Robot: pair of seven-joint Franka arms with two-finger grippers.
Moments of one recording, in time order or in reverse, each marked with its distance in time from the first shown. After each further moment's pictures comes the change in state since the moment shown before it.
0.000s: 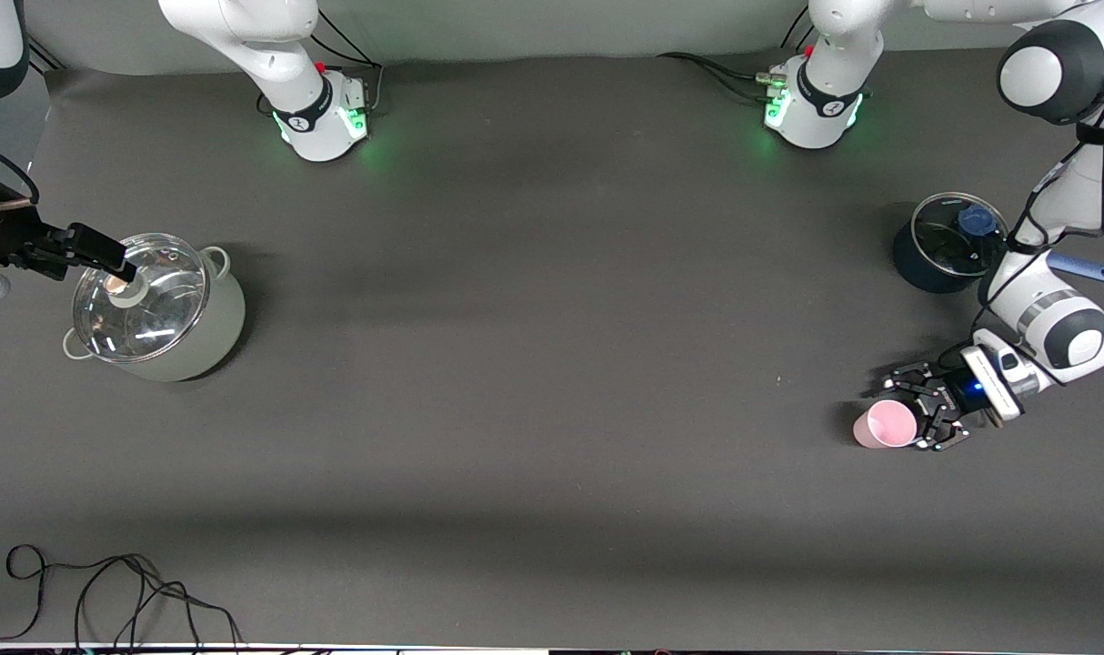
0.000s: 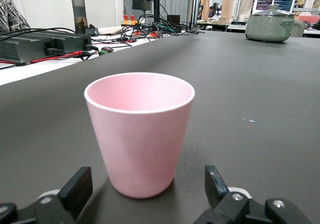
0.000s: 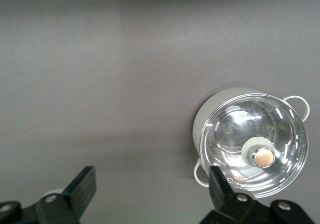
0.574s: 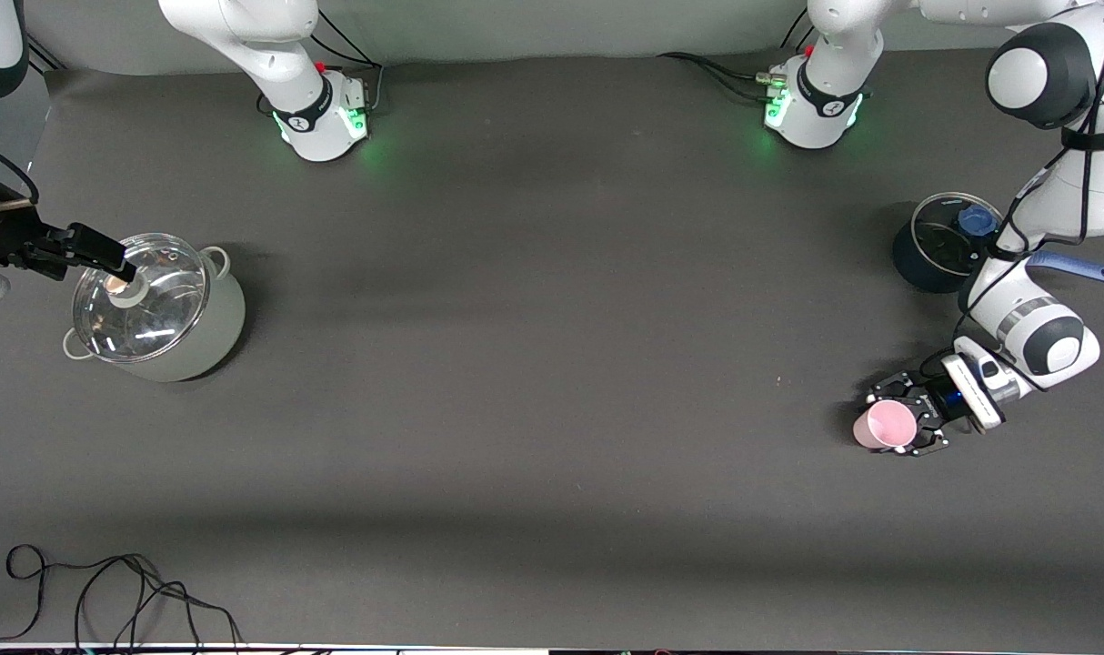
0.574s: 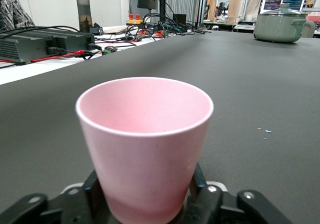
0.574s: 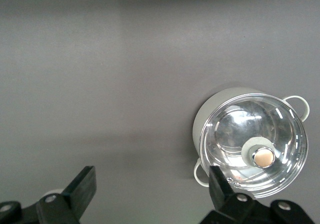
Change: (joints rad) left arm -0.036 0.000 -0.004 -0.009 -0.048 0.041 0.002; right arm 0.000 0.000 0.000 0.000 0.000 0.000 0.000
